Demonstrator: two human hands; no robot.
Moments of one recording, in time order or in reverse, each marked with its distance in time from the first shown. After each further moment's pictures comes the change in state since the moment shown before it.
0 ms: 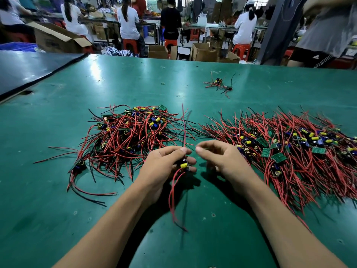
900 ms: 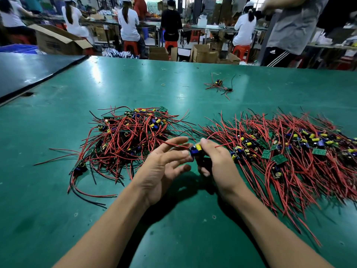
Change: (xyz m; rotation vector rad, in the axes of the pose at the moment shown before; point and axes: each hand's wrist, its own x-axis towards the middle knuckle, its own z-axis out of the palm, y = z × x) left_hand -0.002 0.005 -0.003 -0.303 -0.111 0.020; right_hand -0.005 -0.002 0.034 0.181 0.058 -0.111
